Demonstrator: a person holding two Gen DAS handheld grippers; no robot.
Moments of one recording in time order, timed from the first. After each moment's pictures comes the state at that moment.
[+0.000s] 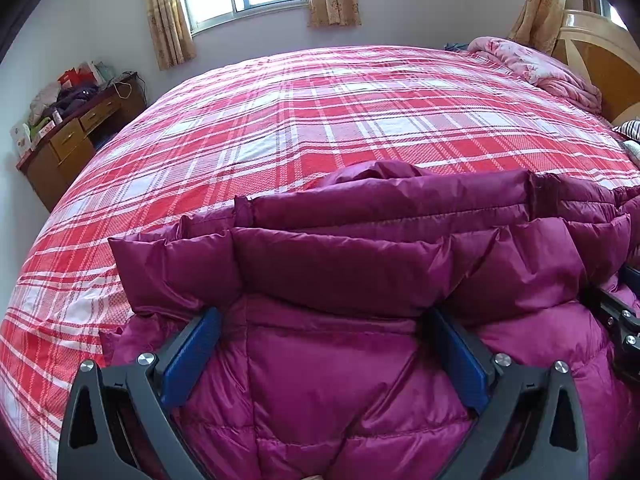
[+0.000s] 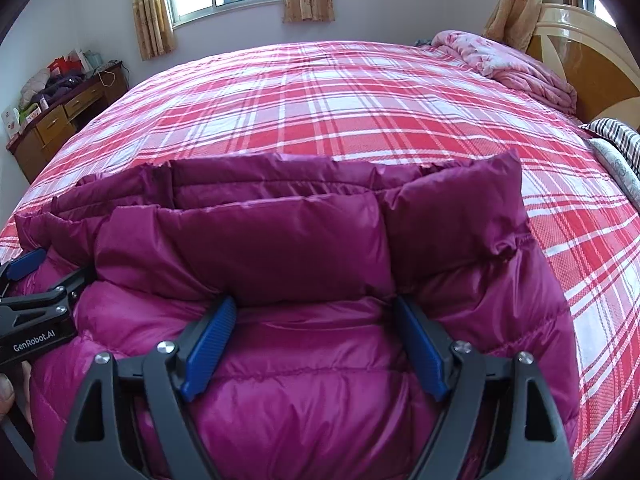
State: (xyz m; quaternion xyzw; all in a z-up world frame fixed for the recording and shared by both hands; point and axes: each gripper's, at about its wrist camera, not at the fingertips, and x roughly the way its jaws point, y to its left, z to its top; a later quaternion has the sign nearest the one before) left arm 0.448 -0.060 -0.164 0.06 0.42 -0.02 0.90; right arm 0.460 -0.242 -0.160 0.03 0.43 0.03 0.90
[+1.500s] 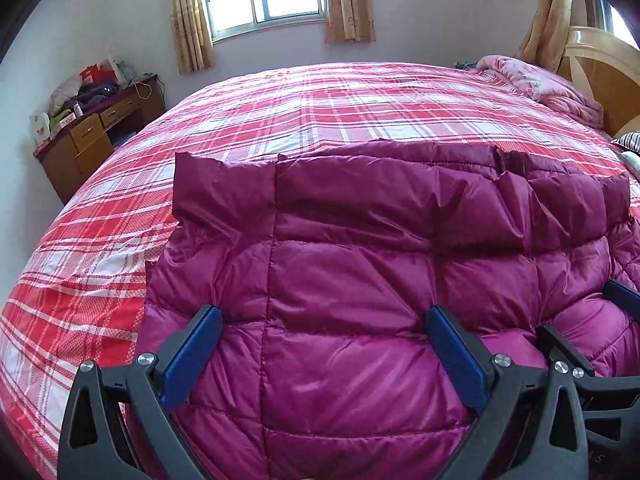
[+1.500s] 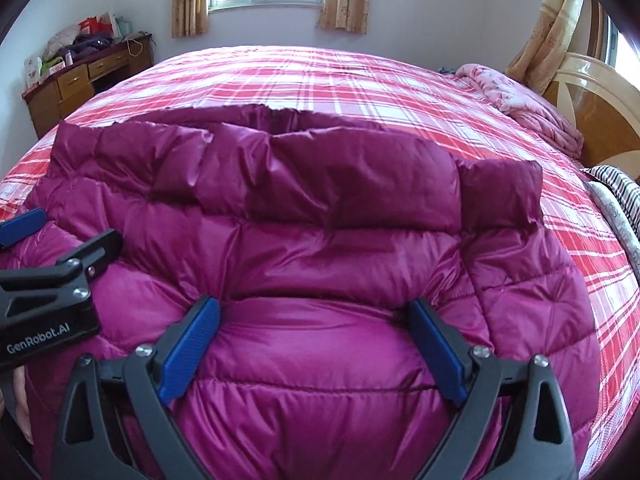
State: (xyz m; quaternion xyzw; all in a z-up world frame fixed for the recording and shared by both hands) left arm 0.395 -0.051 -0.157 0.04 0.40 0.00 0.92; right arm 0.410 -0.183 -0.159 -0.04 0.41 0.04 0.91
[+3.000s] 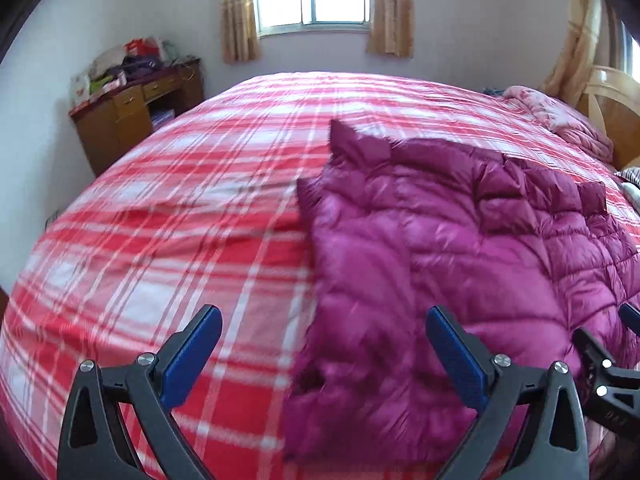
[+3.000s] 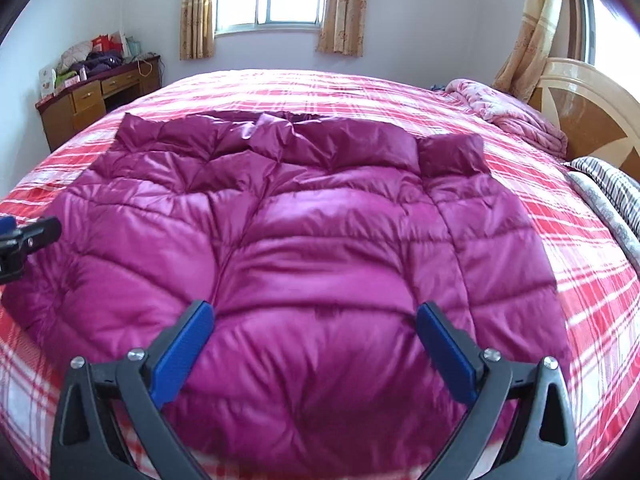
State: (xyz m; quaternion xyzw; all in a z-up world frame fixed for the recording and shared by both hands) left arm 0.275 0.030 -0.132 -0.02 0.39 0.05 0.92; right arm 0.297 -0.183 -0.150 -0.02 0.36 0.04 0.93
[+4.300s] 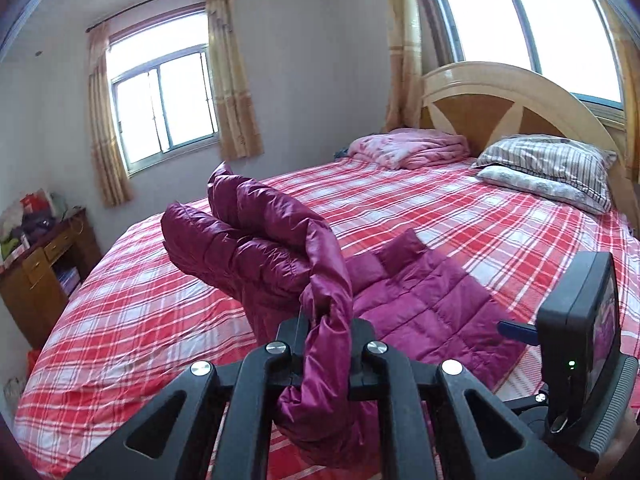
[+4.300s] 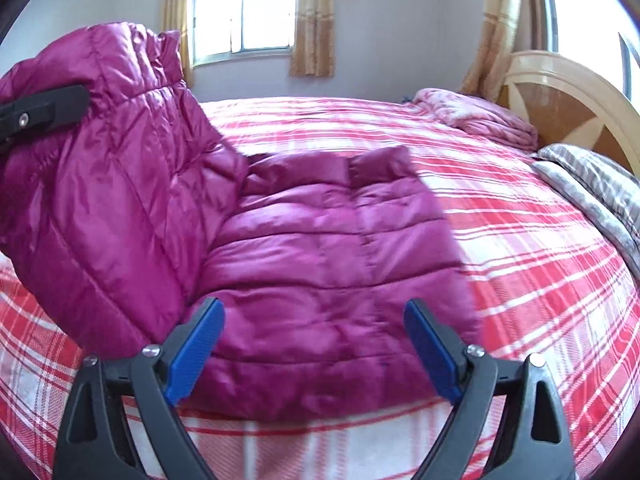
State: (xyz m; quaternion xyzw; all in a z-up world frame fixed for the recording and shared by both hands) left arm 0.232 -0.139 -0.028 0.12 0.21 -0.20 0.95; right arm 0.262 -0.257 -0.121 0.01 0.33 -0.01 0.94
